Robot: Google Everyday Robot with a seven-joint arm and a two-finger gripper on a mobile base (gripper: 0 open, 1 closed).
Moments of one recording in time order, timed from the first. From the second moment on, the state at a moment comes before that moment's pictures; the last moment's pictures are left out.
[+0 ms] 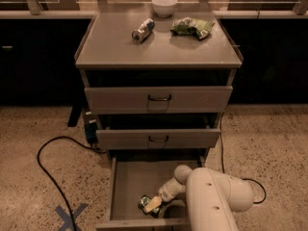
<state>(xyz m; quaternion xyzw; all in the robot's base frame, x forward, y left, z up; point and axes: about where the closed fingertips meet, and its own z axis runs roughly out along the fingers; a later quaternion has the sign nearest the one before) 0.545 -0.003 0.094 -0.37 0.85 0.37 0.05</state>
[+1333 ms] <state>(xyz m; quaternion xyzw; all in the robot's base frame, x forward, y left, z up) 0.544 -0.003 0.094 -0.37 0.85 0.37 0.05</state>
